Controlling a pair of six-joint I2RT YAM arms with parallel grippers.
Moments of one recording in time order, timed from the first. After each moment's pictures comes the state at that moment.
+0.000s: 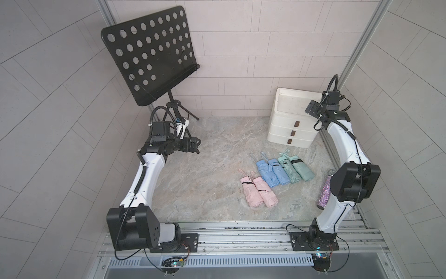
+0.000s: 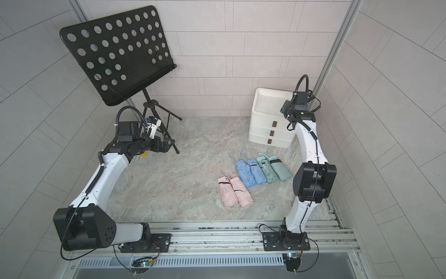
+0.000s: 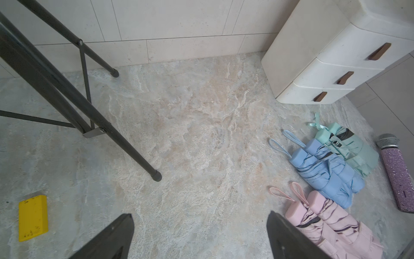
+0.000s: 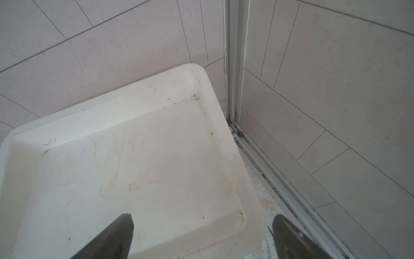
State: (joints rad) left arm 0.07 1.35 1.21 -0.59 0.52 0.13; right arm -0.16 1.83 1.89 -0.60 0.25 0.39
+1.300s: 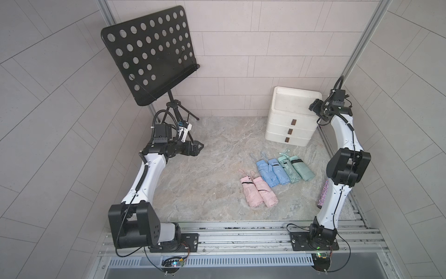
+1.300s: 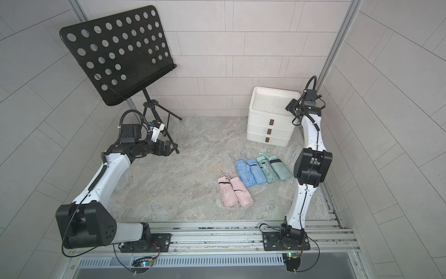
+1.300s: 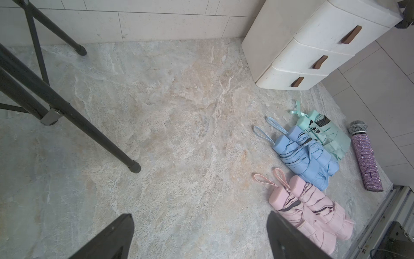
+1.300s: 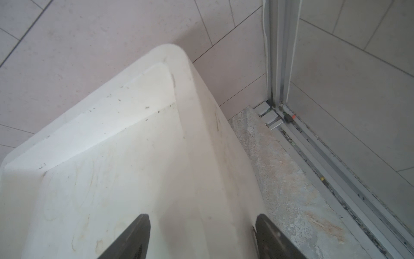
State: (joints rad) left arm 0.07 1.37 1.17 -0.61 0.60 0.14; right arm -0.28 2.13 2.18 -0.65 -0.14 0.49
